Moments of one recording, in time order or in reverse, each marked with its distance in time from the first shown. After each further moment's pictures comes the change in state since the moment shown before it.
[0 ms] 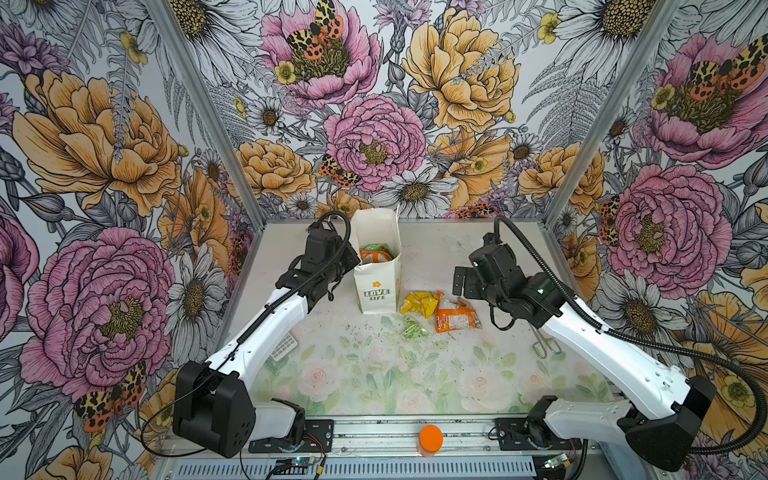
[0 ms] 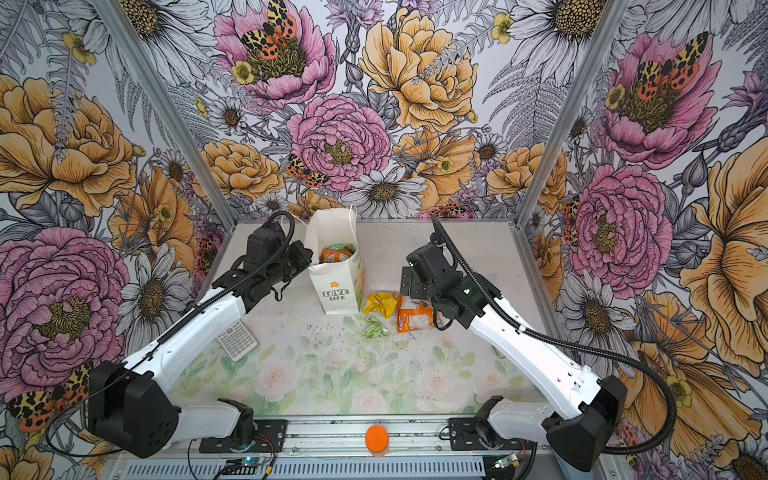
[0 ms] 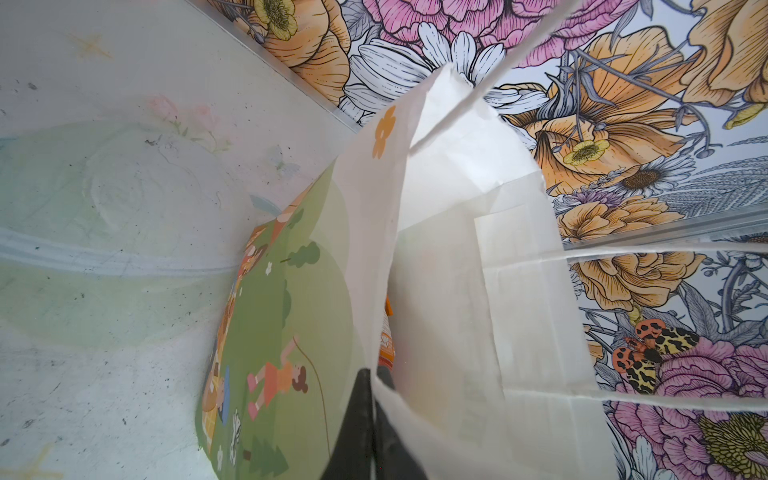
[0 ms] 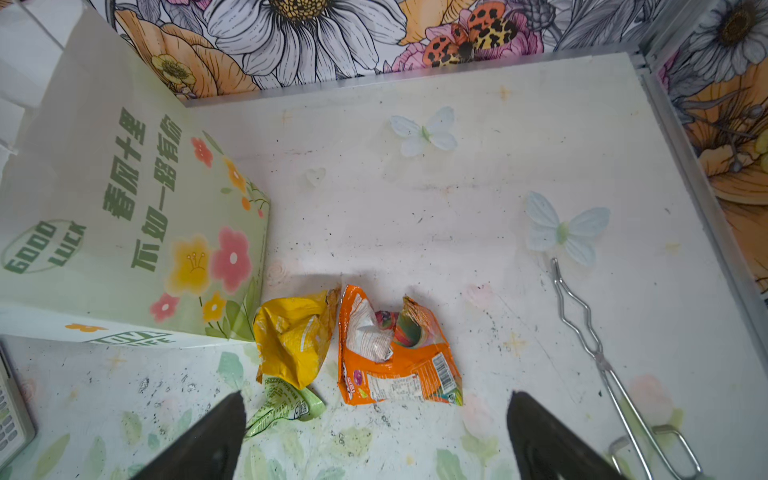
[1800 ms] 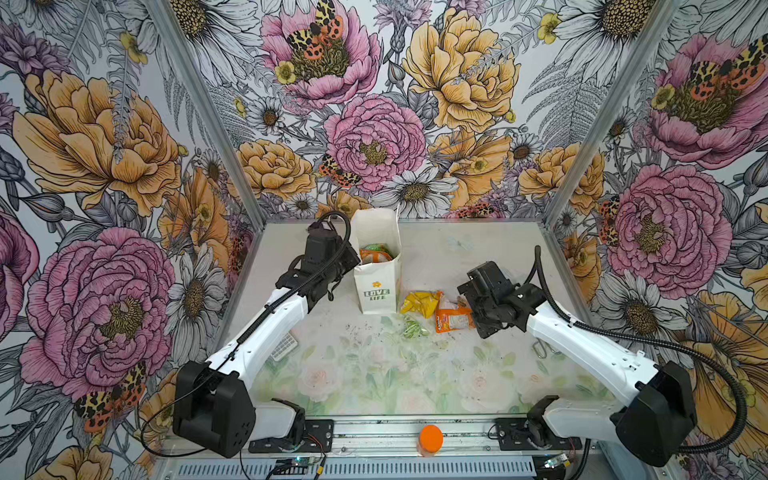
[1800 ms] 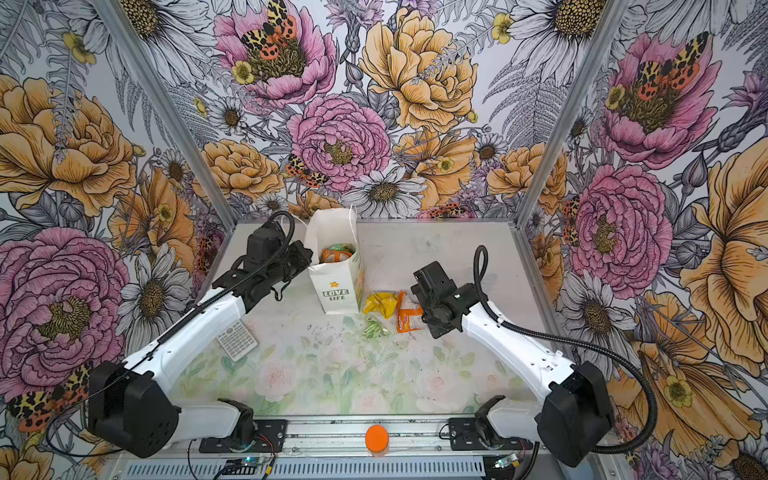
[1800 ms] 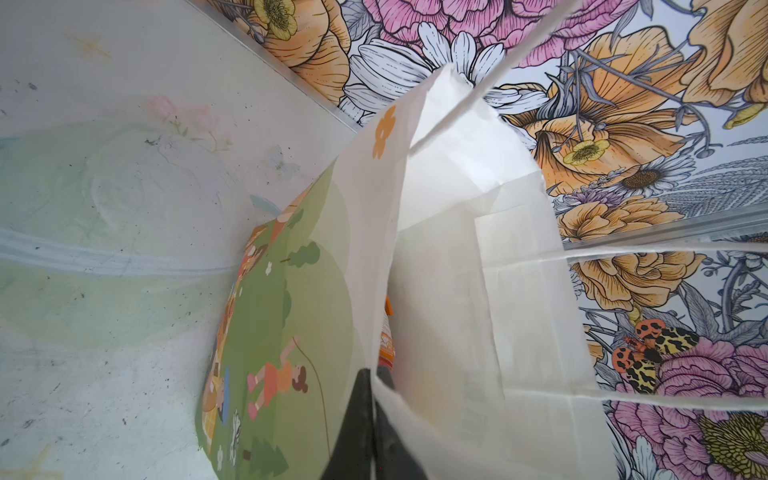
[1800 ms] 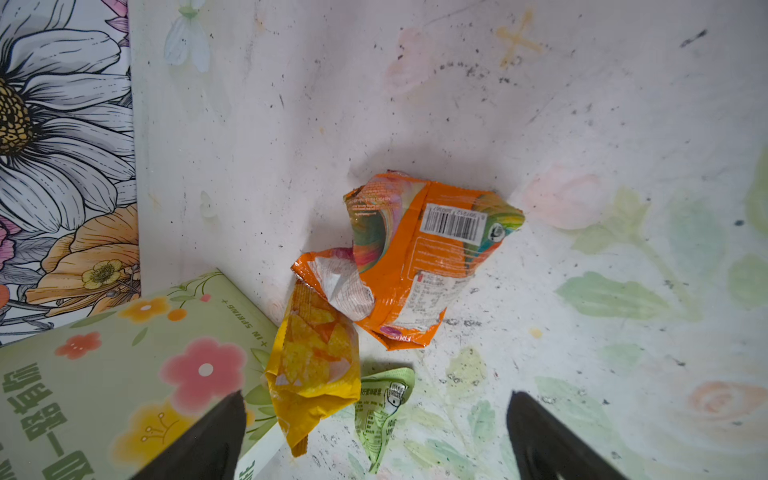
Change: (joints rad) left arm 0.000 0.000 0.000 0.000 0.000 0.000; right arm -0.129 0.046 -0.269 0.103 -0.244 1.030
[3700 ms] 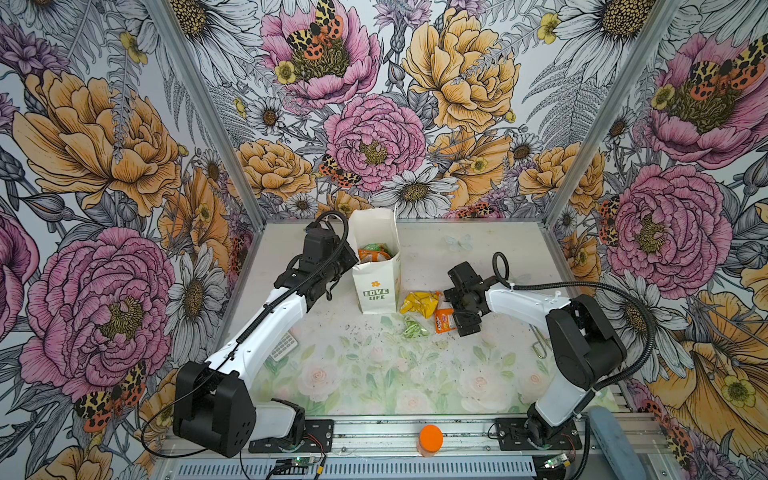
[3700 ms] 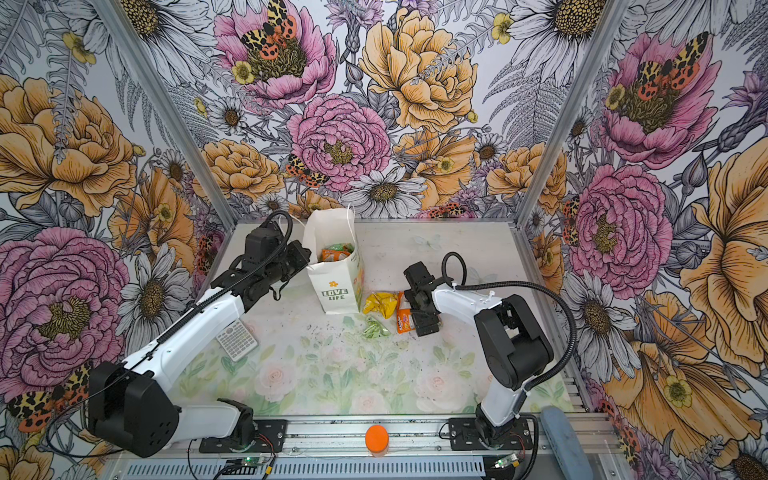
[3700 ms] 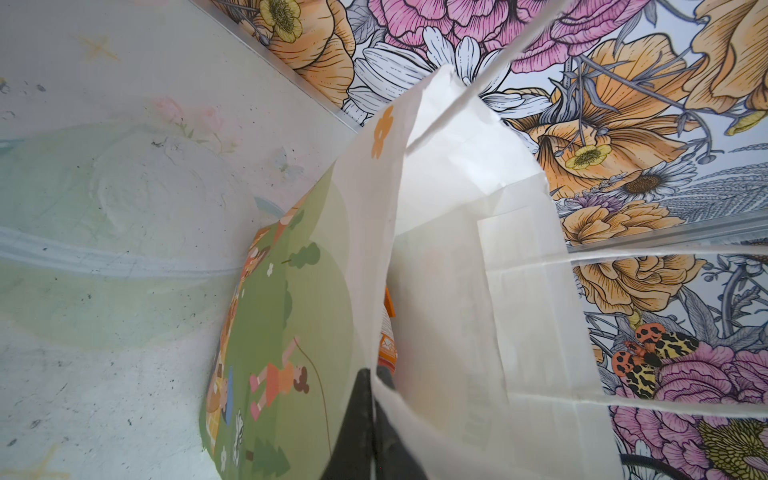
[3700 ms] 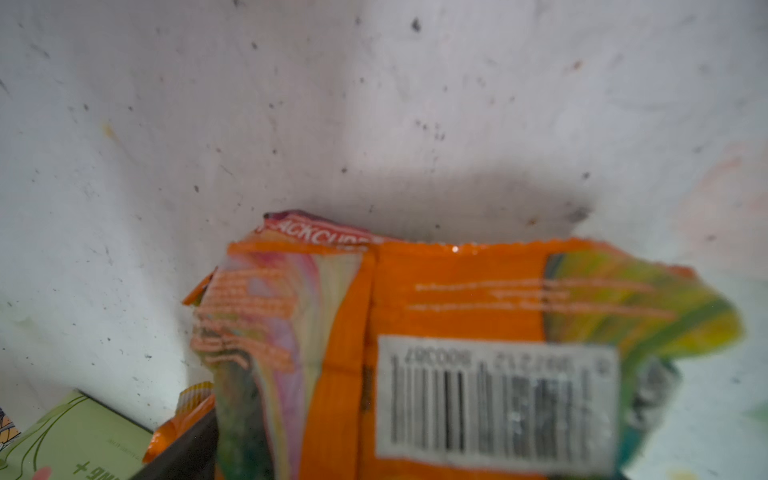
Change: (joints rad) left arm 0.022 0.000 -0.001 -0.002 0.011 0.000; right arm -0.076 0.437 0.016 0.225 -0.159 0.094
